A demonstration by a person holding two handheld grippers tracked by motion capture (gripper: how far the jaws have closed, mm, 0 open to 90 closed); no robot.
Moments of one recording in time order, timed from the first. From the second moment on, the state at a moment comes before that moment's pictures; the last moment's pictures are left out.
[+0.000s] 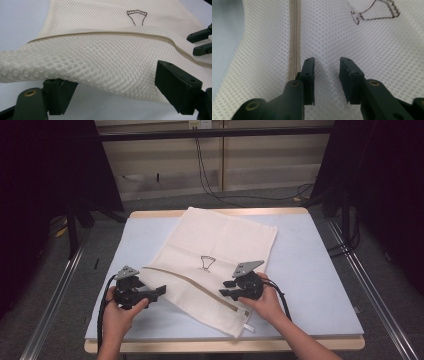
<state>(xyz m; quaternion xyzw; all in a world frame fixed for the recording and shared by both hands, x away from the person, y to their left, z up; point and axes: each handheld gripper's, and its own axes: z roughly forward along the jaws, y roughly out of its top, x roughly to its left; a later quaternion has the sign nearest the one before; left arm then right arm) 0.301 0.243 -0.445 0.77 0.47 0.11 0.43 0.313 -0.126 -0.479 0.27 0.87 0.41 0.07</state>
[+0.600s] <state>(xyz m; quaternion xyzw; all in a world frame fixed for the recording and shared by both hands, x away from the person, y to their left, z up) 0.308 0.266 -0.442 0.74 0.51 0.10 0.43 0.312 -0.146 -0.474 0.25 0.89 0.38 0.08</state>
